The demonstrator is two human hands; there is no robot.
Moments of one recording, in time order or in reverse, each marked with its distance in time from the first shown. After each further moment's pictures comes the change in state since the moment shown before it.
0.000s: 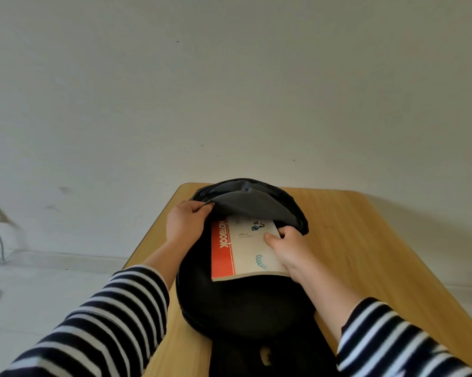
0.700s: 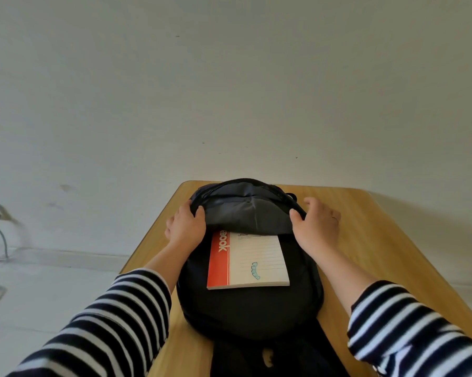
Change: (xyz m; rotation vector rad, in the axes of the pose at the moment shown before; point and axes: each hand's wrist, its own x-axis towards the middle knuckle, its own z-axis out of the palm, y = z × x) left_hand 0.003 -0.016 0.012 0.161 -0.063 -0.199; right_hand 0.021 -0.010 -0.035 -0.603 0.428 -0.243
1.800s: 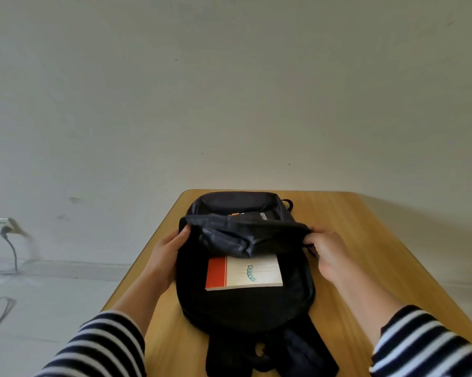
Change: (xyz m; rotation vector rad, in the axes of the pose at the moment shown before) left_hand -0.053 -0.033 -0.039 -0.747 -0.367 -0.001; right_hand -0.024 0.031 -0.028 0.970 -0.311 0.364
